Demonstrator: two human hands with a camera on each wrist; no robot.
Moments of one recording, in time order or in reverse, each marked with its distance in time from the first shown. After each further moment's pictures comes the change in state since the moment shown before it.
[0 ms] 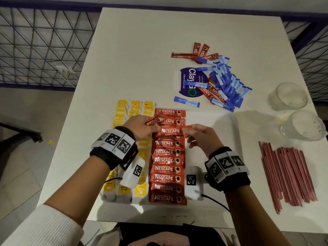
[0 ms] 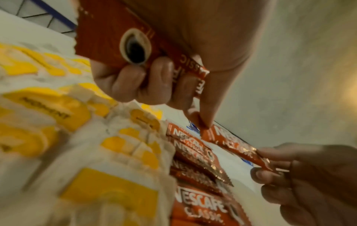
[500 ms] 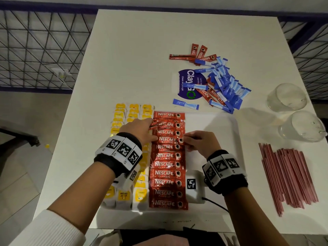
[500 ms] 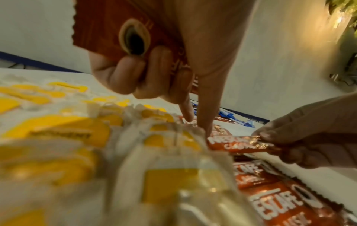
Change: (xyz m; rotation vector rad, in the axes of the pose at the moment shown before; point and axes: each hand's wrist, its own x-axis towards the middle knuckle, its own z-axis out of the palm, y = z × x) left_hand 0.002 0.008 0.002 0.532 -0.013 -0.031; right_hand 0.012 0.016 -0.002 -0.118 0.071 -0.001
